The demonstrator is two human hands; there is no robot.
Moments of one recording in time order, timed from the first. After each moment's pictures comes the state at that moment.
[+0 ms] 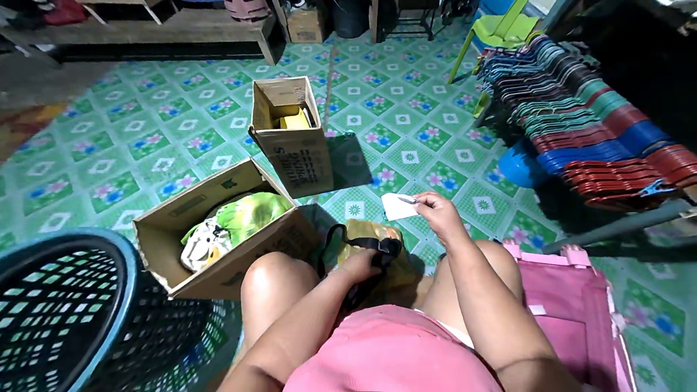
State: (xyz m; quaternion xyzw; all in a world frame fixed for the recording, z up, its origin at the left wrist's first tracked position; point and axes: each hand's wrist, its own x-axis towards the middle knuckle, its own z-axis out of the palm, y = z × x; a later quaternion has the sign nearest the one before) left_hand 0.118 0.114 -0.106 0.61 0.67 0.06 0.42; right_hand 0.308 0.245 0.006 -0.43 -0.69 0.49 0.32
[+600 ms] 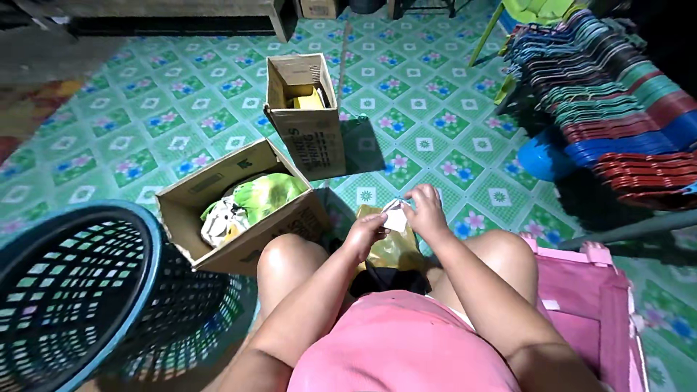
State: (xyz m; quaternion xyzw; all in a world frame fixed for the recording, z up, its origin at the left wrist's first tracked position) left_hand 0.107 0.112 -0.062 0.19 0.53 0.56 0.60; right_hand 0.259 0.213 -0.026 -0.40 -0.85 0.24 0.25
